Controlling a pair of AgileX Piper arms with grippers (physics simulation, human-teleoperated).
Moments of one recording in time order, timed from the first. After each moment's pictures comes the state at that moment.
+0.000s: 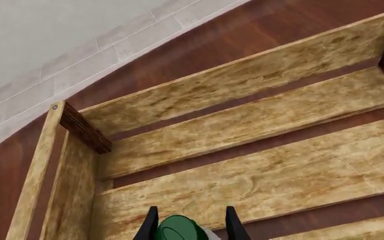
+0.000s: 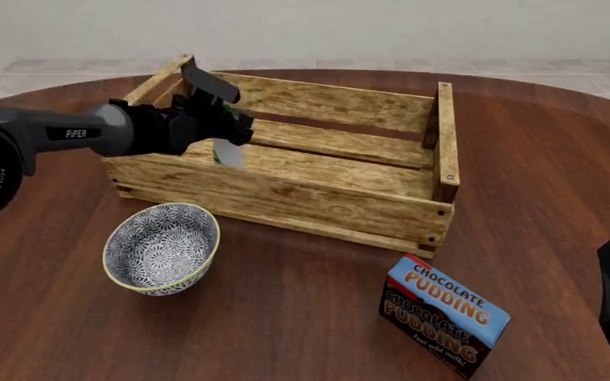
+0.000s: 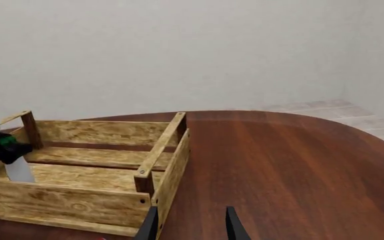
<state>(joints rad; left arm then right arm) -0.27 2.11 -1.46 -0.15 0.31 -0.07 0.00 0.00 -0.03 0.07</state>
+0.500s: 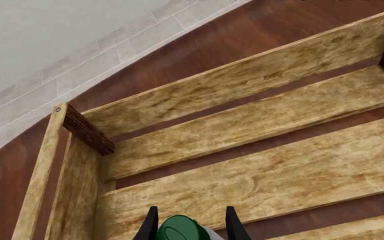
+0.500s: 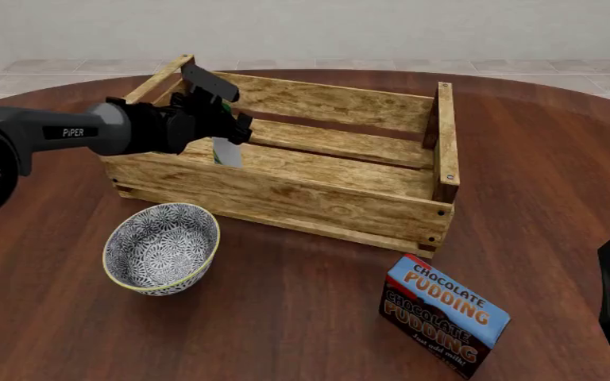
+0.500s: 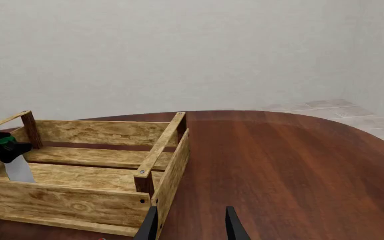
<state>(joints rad) -0.27 2.10 -1.46 -0.15 0.32 -0.07 0.00 0.00 -0.03 0.07</state>
